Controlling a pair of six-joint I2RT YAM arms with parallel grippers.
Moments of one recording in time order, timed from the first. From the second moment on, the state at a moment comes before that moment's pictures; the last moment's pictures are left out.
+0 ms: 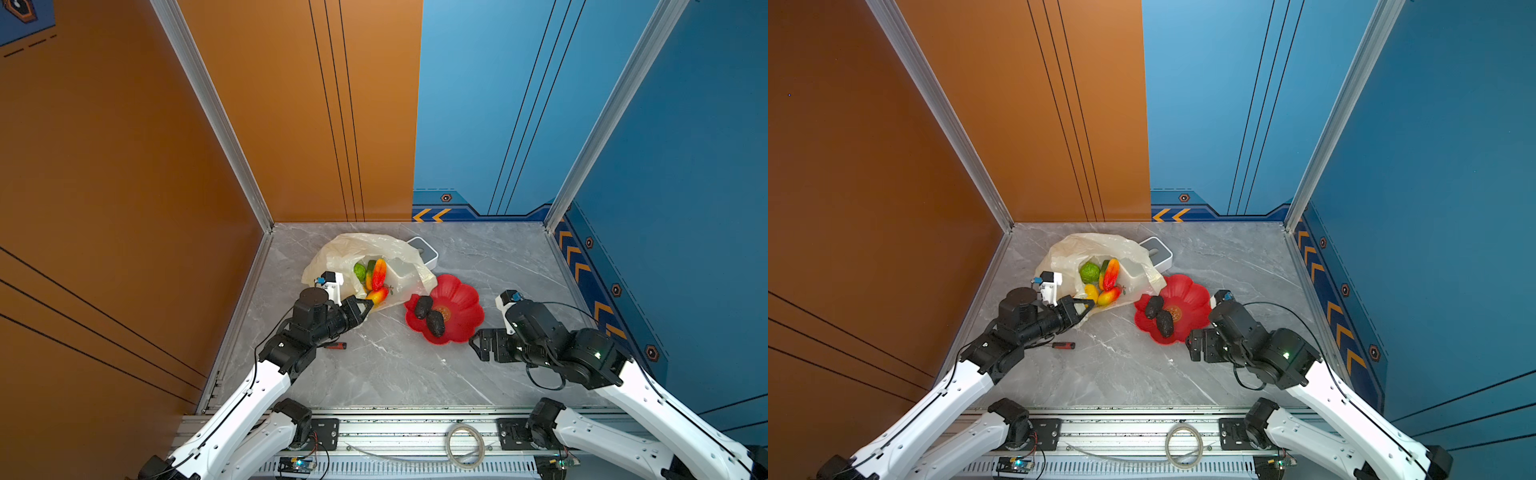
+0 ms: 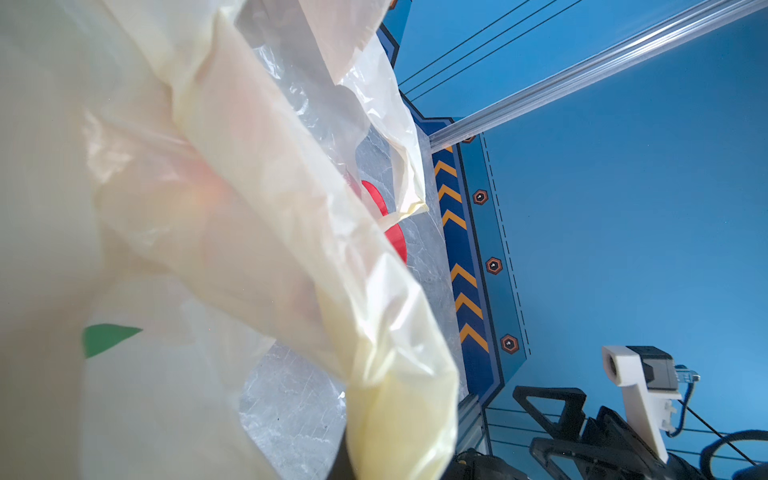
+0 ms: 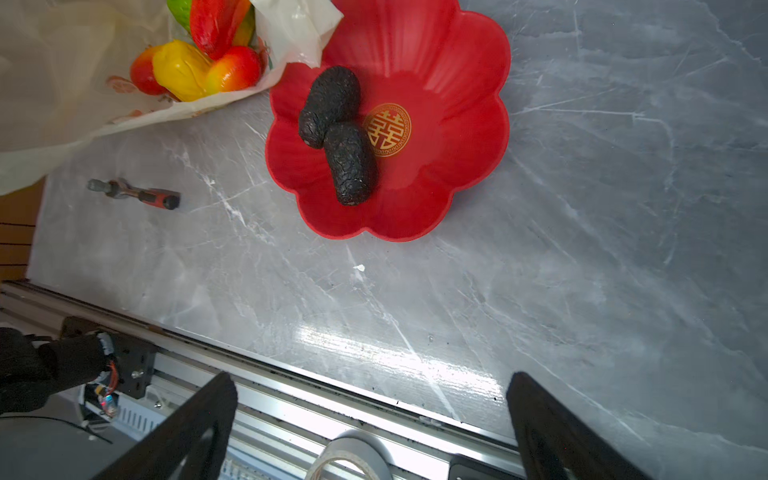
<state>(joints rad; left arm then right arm) -0.43 0.83 0.64 -0.22 0.32 -0.94 0.79 0.87 1.01 -1.13 0.11 0.67</state>
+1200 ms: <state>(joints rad) -0.44 0.83 0.67 -0.26 0.29 -0.92 0.63 1.83 1.24 -0.77 -0.09 0.51</state>
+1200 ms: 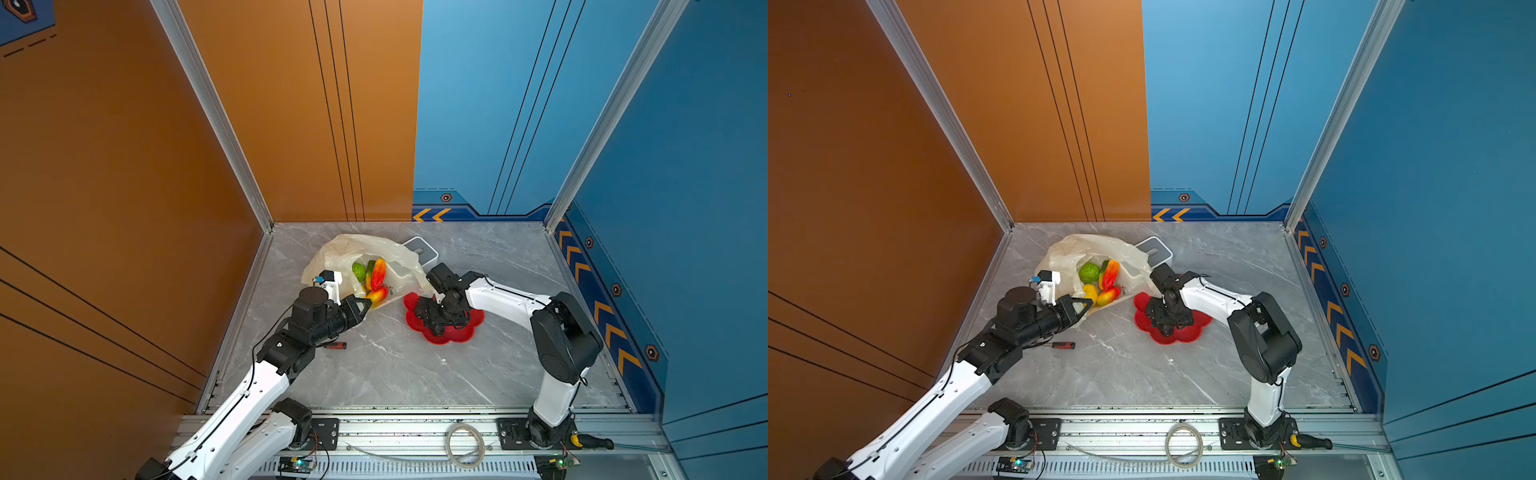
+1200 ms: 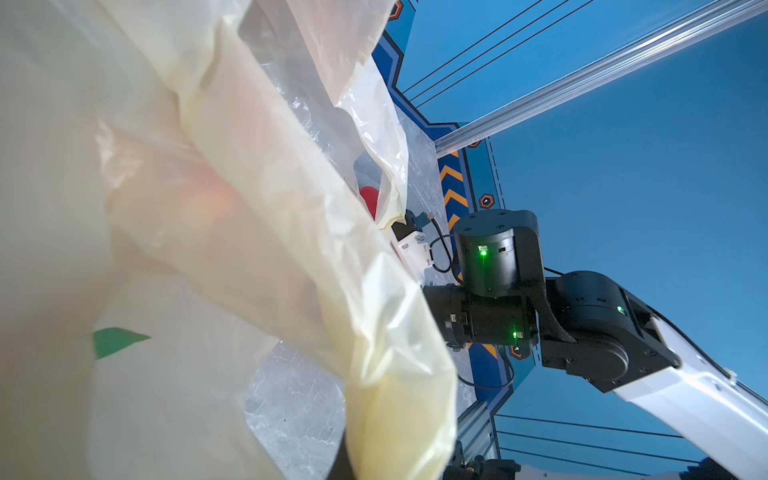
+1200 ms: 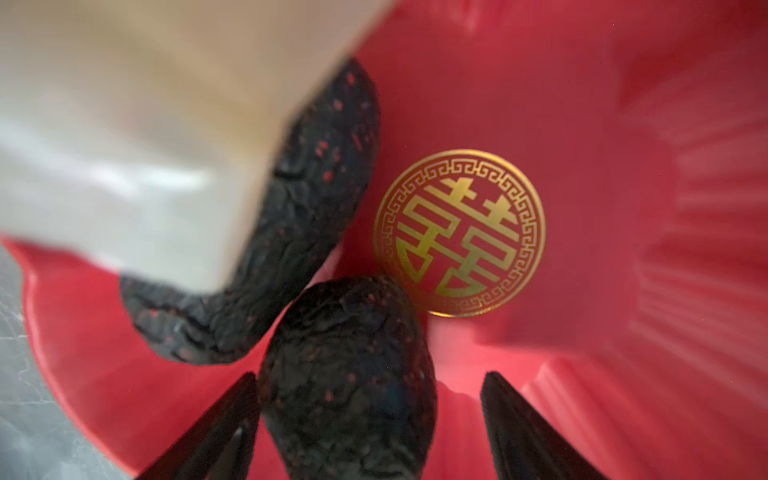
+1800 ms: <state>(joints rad) -0.47 0.88 0.68 -0.26 0.29 -0.92 0.63 1.84 1.24 -0.74 -0.06 0.51</state>
